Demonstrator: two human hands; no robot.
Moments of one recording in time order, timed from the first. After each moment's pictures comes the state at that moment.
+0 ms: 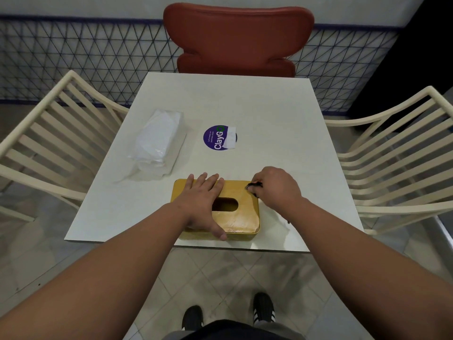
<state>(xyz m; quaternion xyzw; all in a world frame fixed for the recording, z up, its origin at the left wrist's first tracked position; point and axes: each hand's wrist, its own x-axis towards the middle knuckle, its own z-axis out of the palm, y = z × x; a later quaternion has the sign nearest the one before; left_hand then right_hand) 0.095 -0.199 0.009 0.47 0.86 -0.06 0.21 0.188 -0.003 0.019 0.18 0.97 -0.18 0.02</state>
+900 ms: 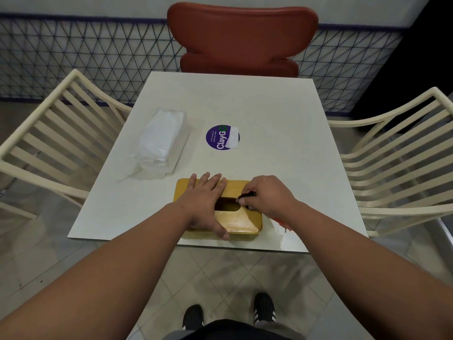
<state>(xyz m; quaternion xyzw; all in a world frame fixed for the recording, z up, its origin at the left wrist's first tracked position) 0.096 -0.200 0.009 0.47 0.86 -0.05 0.20 0.189 -0.021 0.021 0.12 0.95 -0.26 0.09</state>
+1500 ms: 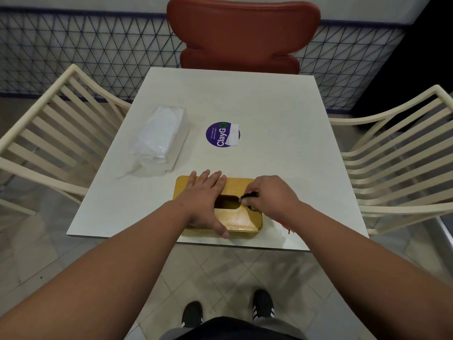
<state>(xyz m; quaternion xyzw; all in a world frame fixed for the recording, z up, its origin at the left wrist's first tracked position) 0.095 -0.201 0.006 0.47 0.86 -0.05 0.20 0.197 -0.020 0.021 0.14 0.96 -0.23 0.08</state>
